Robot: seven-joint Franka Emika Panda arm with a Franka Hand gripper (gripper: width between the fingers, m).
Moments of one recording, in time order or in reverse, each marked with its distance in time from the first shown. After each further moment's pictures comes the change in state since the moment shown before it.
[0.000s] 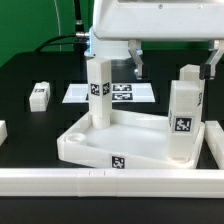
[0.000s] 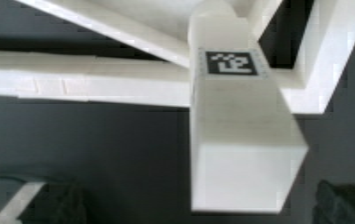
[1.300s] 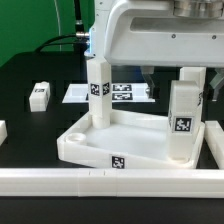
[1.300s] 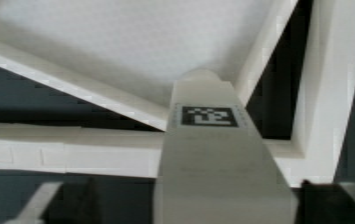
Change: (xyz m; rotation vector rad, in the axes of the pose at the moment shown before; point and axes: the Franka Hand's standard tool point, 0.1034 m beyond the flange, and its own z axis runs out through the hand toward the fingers) arm 0.003 -0.006 0.025 -0.019 -0.215 0.008
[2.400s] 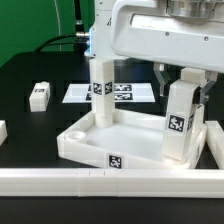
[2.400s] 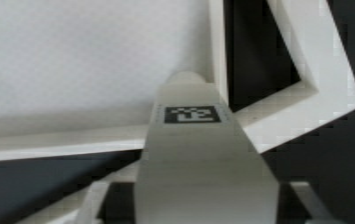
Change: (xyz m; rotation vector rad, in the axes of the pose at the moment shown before) arm 0.001 -0.003 0.000 0.023 0.012 0.633
